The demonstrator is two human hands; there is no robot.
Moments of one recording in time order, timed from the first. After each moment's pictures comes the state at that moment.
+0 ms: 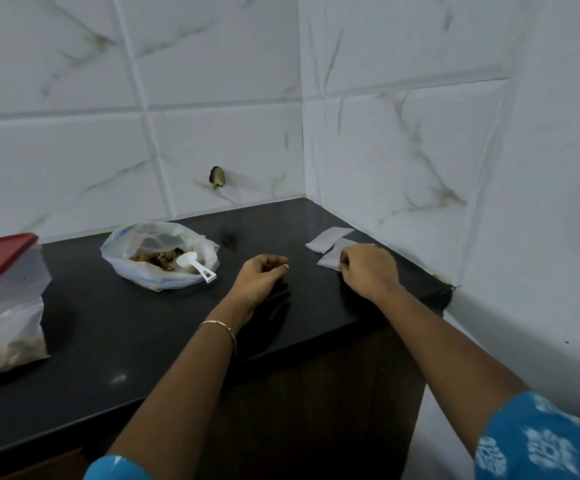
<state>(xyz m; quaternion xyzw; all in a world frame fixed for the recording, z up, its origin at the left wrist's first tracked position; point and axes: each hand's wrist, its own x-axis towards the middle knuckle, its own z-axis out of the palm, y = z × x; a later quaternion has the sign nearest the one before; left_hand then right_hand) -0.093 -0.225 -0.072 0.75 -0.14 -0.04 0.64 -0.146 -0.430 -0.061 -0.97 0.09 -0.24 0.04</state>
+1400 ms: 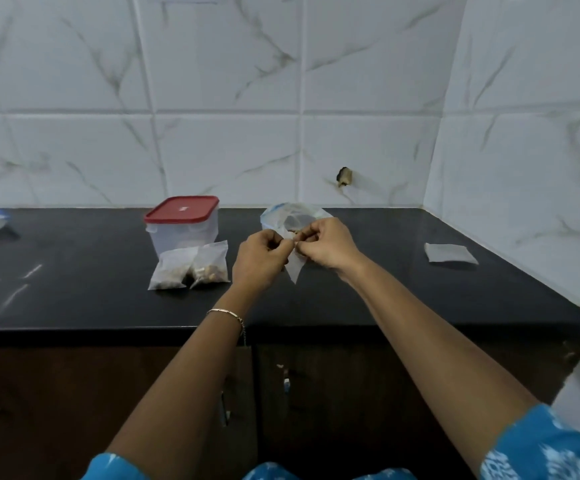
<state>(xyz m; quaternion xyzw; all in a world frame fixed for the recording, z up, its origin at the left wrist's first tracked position) -0.192 -0.025 -0.020 0.82 -0.01 0.21 0.53 -0.174 -0.160 0.005 -0.87 -0.11 -0.11 0.47</state>
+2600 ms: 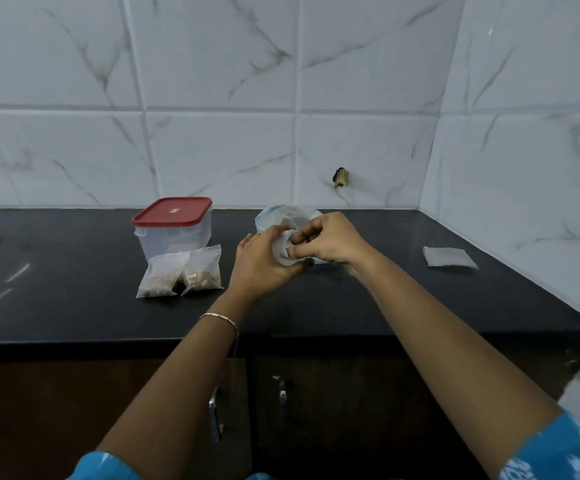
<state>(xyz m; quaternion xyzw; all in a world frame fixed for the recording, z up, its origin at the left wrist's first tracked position) -0.172 -0.019 -0.028 0.88 -0.14 0.31 0.34 -0.165 -0.171 0.023 -0.87 -0.16 -0.07 0.47</state>
